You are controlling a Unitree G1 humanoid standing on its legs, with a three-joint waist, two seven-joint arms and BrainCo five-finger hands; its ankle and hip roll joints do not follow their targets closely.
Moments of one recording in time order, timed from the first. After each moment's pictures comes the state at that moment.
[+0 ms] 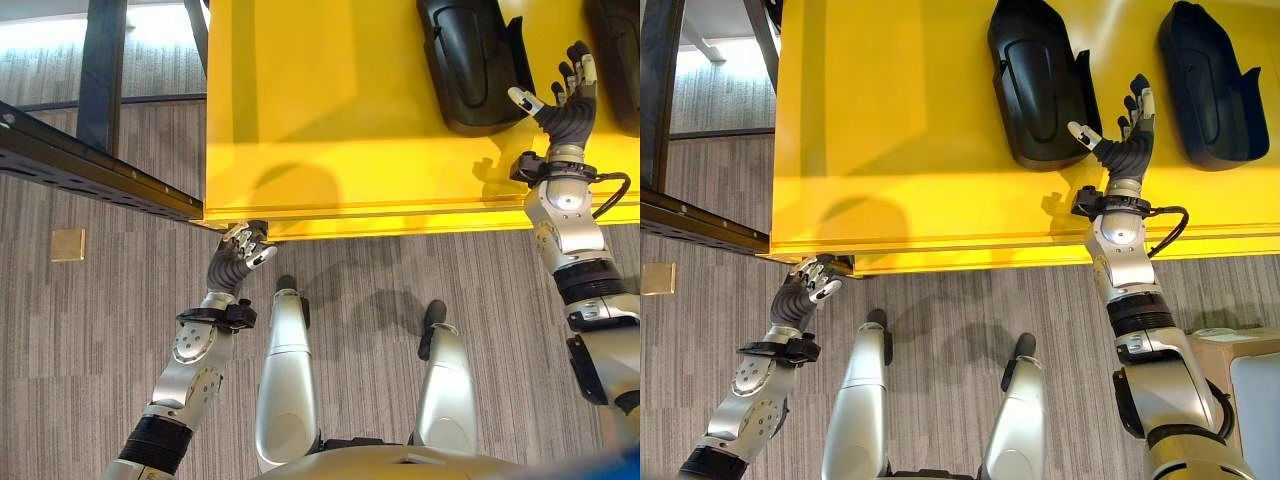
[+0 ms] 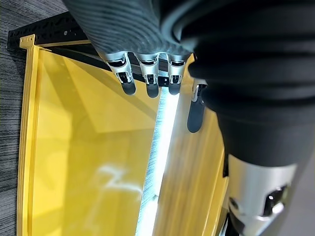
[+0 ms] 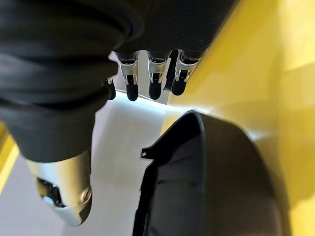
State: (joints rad) left arm 0.05 0.48 -0.17 0.02 -0.66 -0.25 0.07; right arm -0.79 -0.57 0.13 0.59 0.41 -0.28 -0.40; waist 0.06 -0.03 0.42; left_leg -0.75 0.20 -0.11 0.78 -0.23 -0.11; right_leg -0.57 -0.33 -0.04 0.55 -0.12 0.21
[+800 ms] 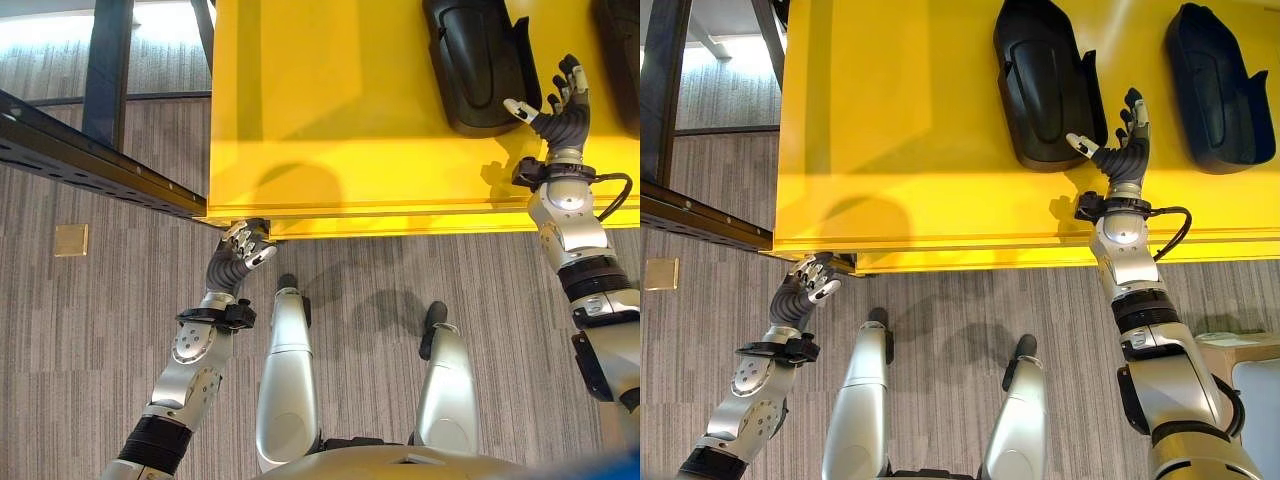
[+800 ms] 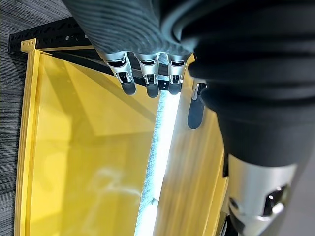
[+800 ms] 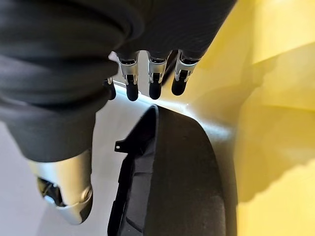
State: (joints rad) left arm 0.05 0.48 -0.17 0.02 -0.66 -0.25 0.07; right arm -0.78 -0.59 0.17 0.60 0.43 -0.27 -0.35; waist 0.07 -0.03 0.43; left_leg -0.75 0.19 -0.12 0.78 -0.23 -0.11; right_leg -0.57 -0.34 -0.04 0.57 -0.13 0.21
